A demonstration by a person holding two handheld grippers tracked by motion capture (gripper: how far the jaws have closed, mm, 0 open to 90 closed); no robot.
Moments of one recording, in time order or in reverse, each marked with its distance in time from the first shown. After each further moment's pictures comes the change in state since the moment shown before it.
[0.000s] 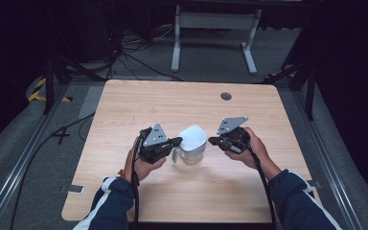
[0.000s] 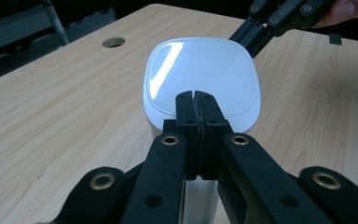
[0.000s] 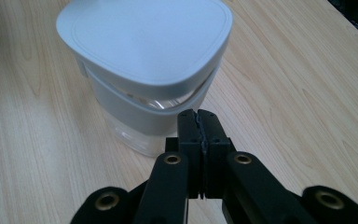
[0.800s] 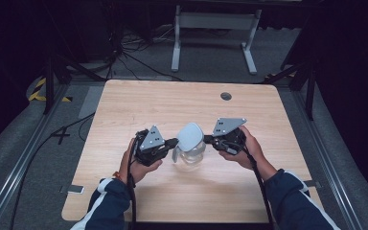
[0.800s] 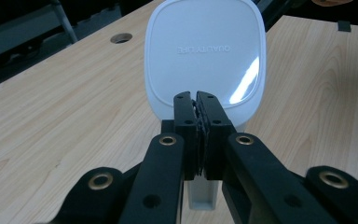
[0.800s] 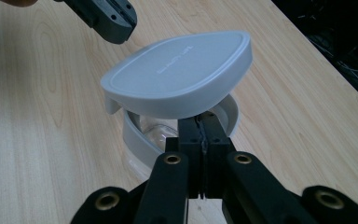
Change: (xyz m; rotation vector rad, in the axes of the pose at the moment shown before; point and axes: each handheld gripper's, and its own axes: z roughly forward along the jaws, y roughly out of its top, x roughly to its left) left arm -0.003 -0.003 -0.018 0.030 0.044 0.035; right arm 0.018 0.021 -0.009 -0.104 -0.007 -0.080
